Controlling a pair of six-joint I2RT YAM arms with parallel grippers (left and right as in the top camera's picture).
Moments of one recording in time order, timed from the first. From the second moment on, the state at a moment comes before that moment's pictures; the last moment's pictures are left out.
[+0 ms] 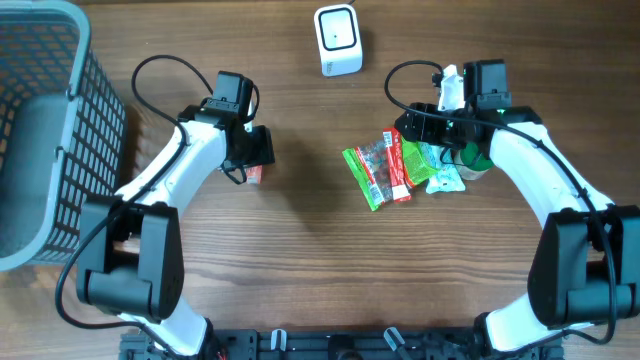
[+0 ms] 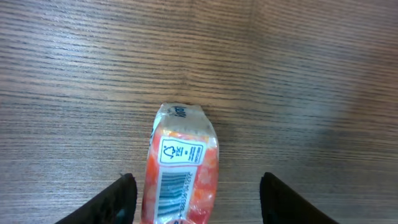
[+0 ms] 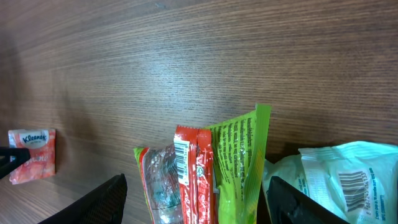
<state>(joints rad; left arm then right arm) -0.21 1.80 1.18 -0.70 0.07 -0.37 0.09 1.74 1.13 -0.48 -0.43 0.23</state>
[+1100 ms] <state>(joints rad) -0.21 1.81 1.15 -0.54 0.02 -0.36 0.09 1.74 1.13 -0.48 -0.43 0.23</state>
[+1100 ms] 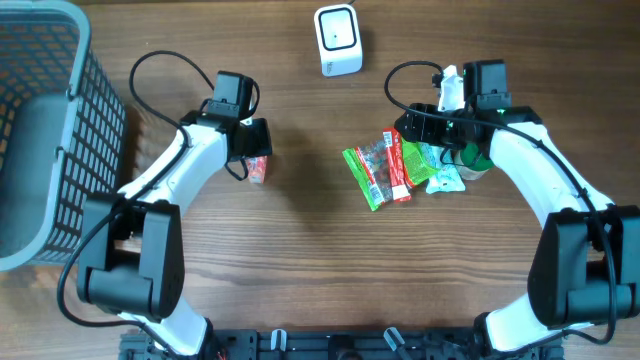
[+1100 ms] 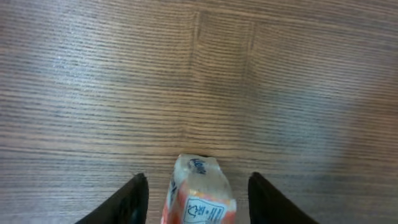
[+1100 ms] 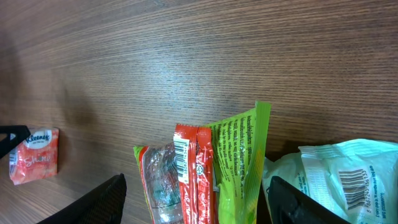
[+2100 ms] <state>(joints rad) -0.12 1.78 1.10 -0.60 0.17 -0.44 0.09 1.74 1.13 -0.54 -0.43 0.23</state>
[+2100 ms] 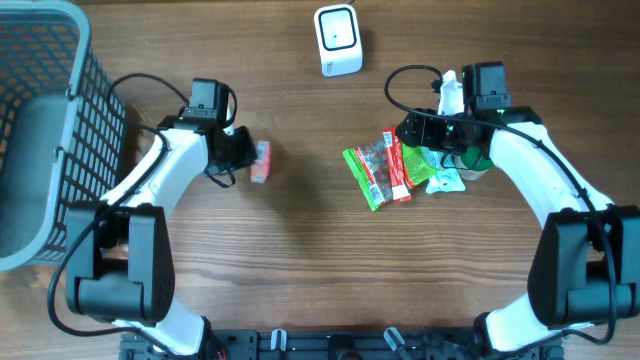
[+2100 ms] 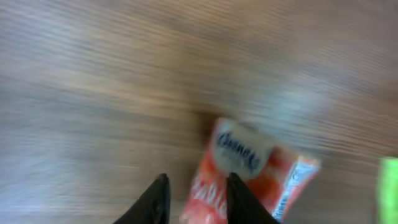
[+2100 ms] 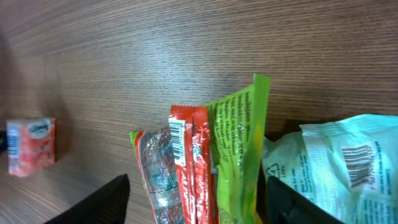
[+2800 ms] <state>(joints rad) -0.15 1.77 1.07 -0.59 0.07 -0.46 0.45 1.70 1.13 -0.51 -0.41 0.30</state>
